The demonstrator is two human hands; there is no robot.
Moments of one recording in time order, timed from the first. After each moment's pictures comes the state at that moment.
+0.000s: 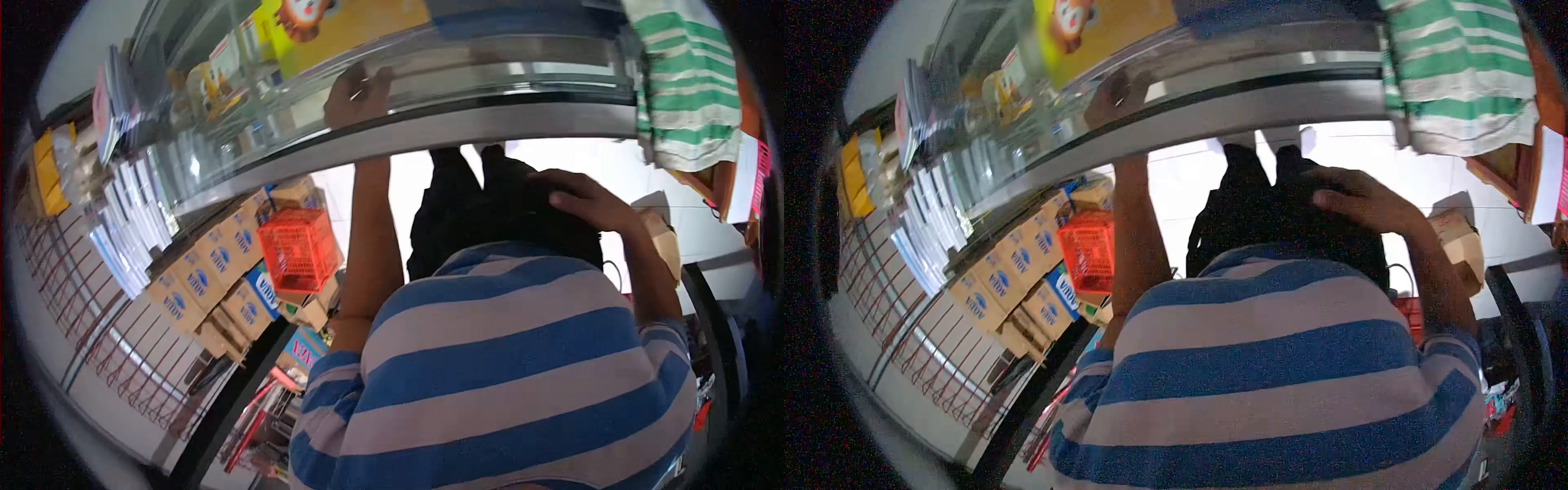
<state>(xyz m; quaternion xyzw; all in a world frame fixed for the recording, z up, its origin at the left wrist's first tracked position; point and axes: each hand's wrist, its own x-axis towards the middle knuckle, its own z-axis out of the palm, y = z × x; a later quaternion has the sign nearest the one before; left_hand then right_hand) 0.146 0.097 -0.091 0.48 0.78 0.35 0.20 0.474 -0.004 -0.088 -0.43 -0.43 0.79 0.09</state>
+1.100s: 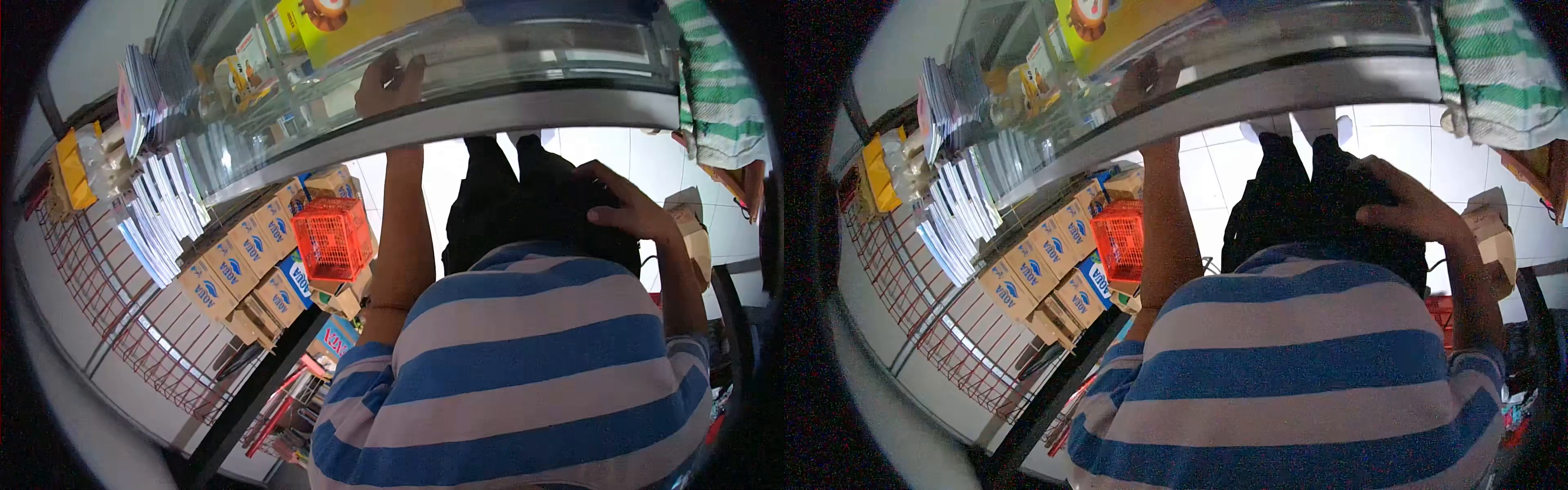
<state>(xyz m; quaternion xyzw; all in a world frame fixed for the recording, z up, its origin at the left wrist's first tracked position) 0.144 0.096 -0.092 0.52 0.75 0.36 0.18 0.475 -0.010 -0.068 -0.43 -0.43 0.79 0.06</state>
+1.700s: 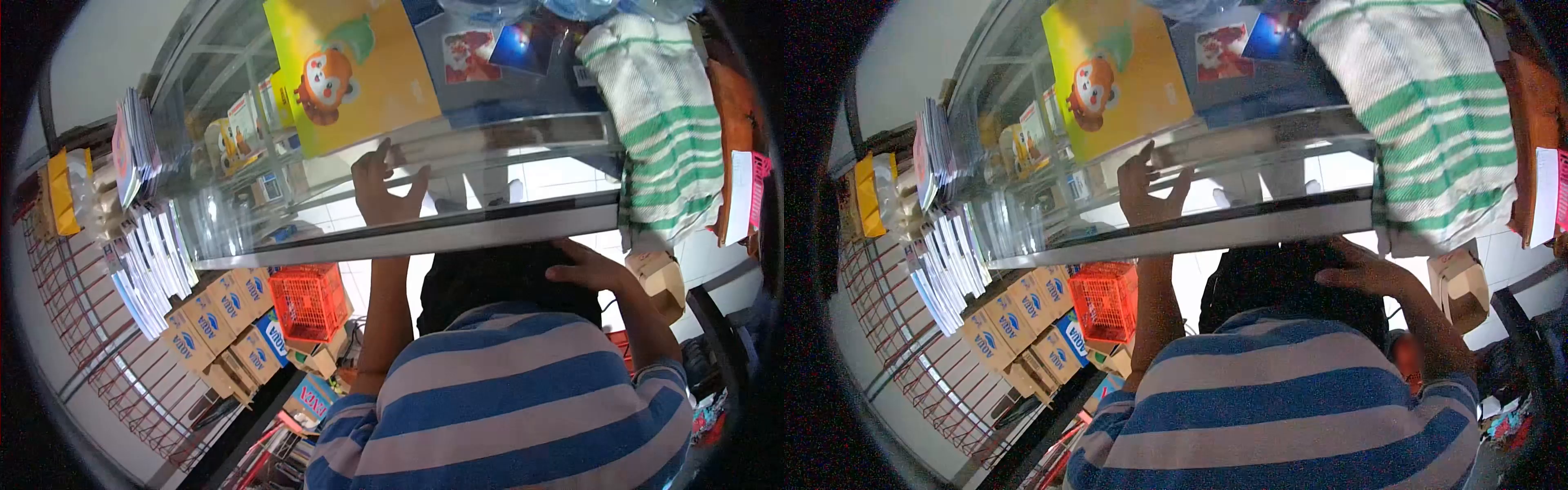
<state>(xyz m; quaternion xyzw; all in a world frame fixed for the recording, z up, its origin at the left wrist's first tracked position) 0.160 0.083 -0.085 0.63 0.68 0.34 0.15 0.484 -0.006 -0.091 -0.43 -0.43 0.80 -0.01</state>
